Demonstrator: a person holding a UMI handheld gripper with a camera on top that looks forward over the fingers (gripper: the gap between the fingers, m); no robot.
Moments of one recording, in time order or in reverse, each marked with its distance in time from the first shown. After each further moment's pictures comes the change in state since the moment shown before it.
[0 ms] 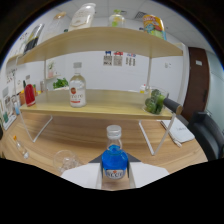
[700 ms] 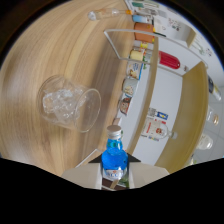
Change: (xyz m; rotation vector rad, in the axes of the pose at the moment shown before) arm -0.015 -0.042 0.007 0.057 0.266 -1.753
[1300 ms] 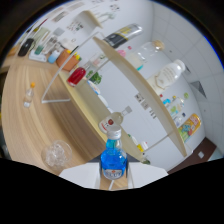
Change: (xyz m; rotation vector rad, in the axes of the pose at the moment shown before) arm 0.056 0.001 -0.047 0.202 -0.057 0.917
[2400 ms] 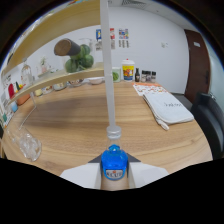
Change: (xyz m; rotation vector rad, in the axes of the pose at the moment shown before) arm -0.023 0.251 0.038 -0.345 -0.127 0.957
